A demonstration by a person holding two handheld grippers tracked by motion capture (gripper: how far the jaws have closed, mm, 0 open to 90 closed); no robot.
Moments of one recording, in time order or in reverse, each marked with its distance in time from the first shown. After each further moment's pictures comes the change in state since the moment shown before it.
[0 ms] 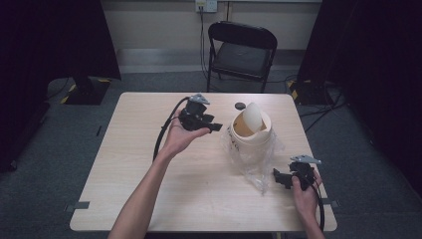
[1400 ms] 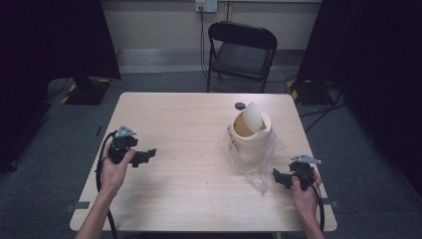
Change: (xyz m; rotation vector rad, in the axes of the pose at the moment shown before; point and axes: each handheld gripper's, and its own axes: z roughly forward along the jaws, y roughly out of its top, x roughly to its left) left arm 0.038 -0.163 -0.124 0.021 0.376 -0.206; right arm 0.000 0.000 0.000 -0.001 0.000 -0.001
